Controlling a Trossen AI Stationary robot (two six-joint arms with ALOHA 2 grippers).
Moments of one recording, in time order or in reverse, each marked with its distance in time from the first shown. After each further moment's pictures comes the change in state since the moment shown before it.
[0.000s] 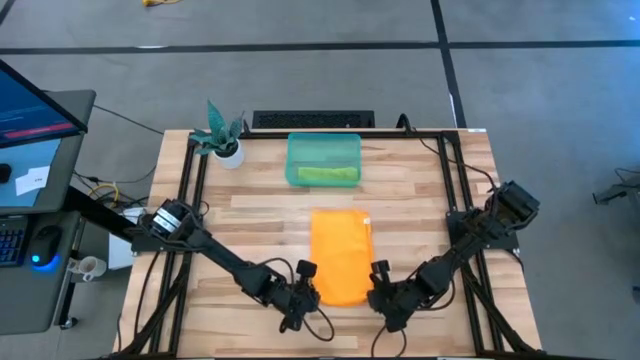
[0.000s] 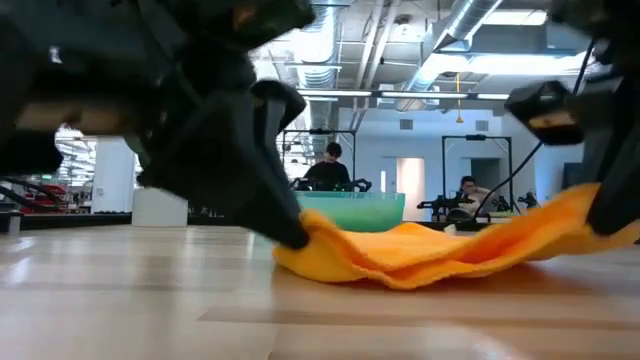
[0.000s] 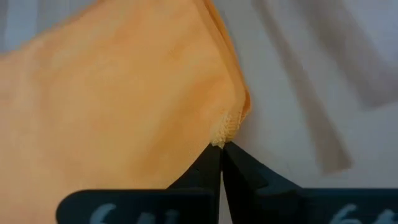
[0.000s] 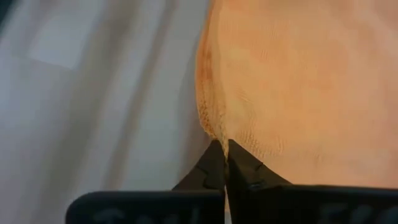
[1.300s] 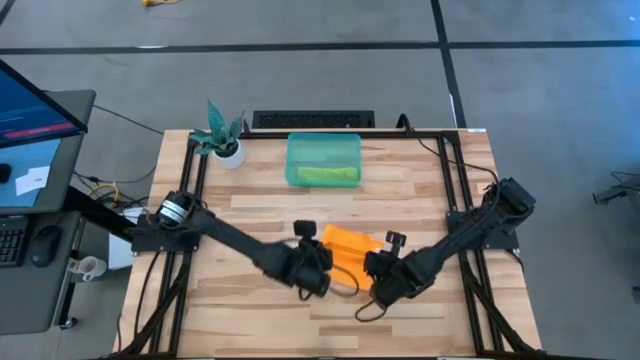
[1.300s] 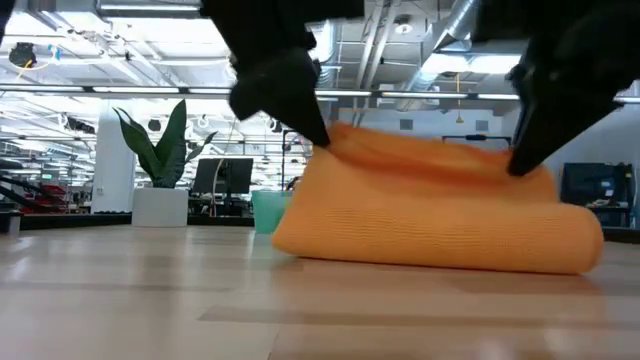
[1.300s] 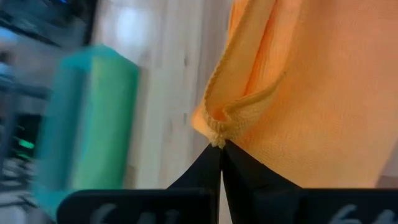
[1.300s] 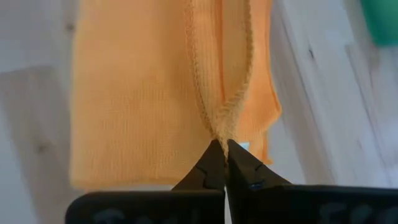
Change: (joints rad) left arm 0.142 -0.002 0.334 -0.668 -0.396 -0.141; right arm -0.114 -0.005 0.235 -0.655 0.151 0.466
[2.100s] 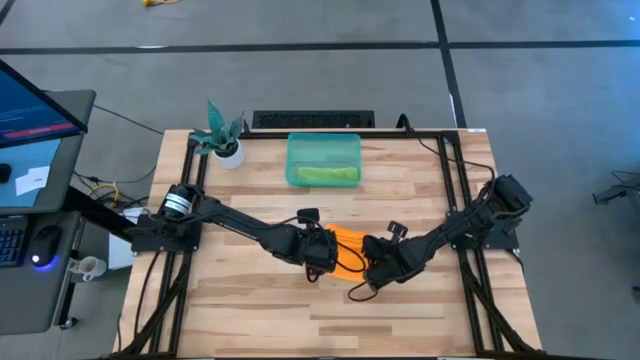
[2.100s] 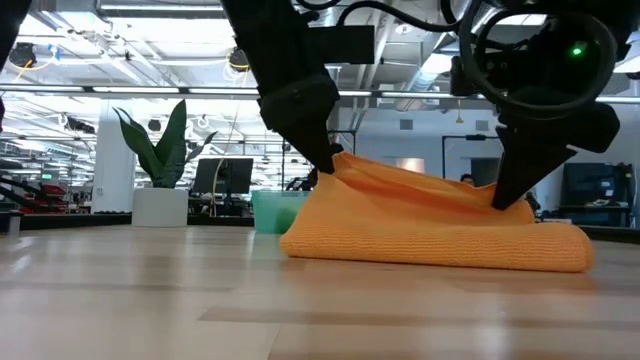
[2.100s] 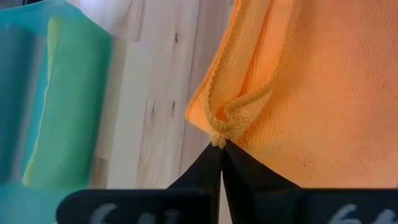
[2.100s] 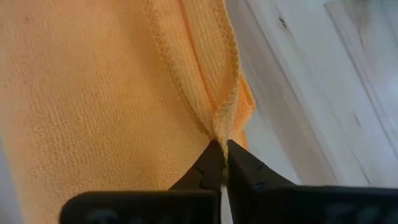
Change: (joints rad) left arm 0.129 0.000 -0.001 0.011 0.210 -0.009; right arm -0.123 0.001 -0.101 0.071 -0.019 0.091
